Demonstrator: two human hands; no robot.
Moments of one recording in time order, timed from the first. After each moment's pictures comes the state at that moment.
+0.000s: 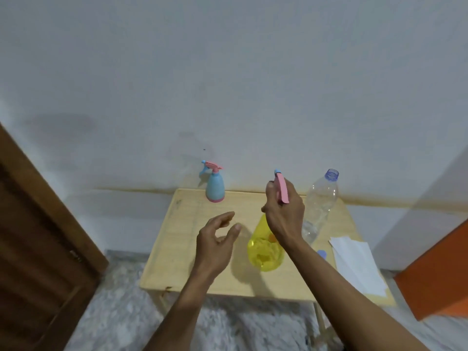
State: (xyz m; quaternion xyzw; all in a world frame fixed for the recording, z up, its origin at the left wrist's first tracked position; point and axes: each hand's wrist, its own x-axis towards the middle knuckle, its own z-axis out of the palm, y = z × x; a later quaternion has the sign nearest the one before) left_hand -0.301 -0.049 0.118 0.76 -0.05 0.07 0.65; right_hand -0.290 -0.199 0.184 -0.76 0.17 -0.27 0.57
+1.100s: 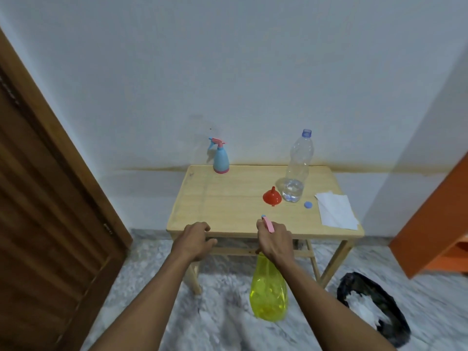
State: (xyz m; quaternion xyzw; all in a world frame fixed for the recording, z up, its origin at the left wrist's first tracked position) left_hand -0.473 0.038 0.115 0.97 -0.05 -0.11 0.20; right_hand -0.520 -0.167 0.109 -0.86 0.22 -0.05 0.47
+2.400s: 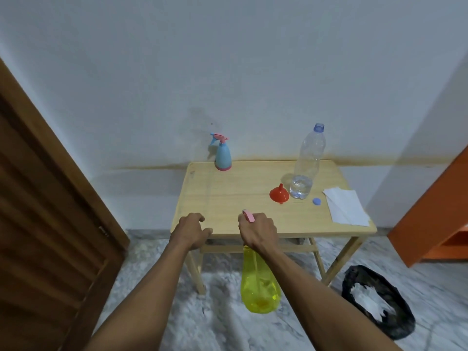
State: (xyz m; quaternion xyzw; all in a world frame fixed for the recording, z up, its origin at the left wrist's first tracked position) left_hand -0.398 0.085 0.091 0.96 -0.01 -0.13 0.25; right_hand -0.456 -0.096 0.106 -0.88 0.23 0.01 0.42
